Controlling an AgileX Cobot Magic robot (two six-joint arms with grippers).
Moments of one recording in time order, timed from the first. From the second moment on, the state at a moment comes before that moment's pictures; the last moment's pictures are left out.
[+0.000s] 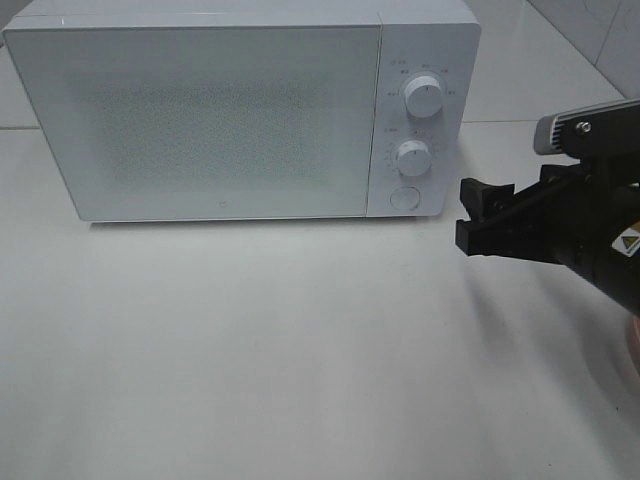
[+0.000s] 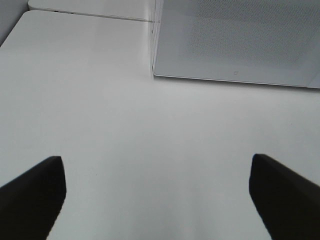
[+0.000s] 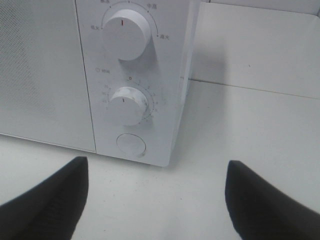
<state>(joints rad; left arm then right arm) 0.08 0.01 -0.52 -0.18 1.08 0.06 0.56 1.48 -0.30 0.47 -0.89 -0.29</state>
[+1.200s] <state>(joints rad) 0.08 0.01 -0.52 -0.18 1.08 0.06 0.93 1.71 -0.33 0.83 -1.21 0.26</state>
